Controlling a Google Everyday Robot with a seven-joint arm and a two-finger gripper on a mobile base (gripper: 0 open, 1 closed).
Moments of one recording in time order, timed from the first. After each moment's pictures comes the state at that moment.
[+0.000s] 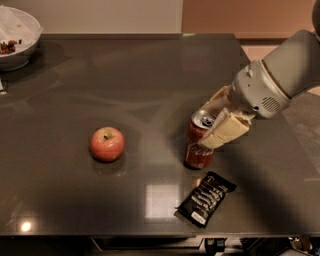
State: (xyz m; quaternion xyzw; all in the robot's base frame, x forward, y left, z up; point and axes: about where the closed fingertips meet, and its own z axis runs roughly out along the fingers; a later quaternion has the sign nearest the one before) arm 0.446 -0.101 0.916 -0.64 0.70 0.20 0.26
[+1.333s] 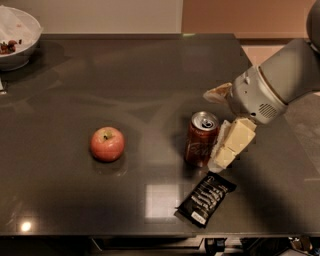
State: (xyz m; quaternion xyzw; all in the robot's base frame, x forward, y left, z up) arm 0.445 -0.100 0.904 -0.64 0.70 0.20 0.25
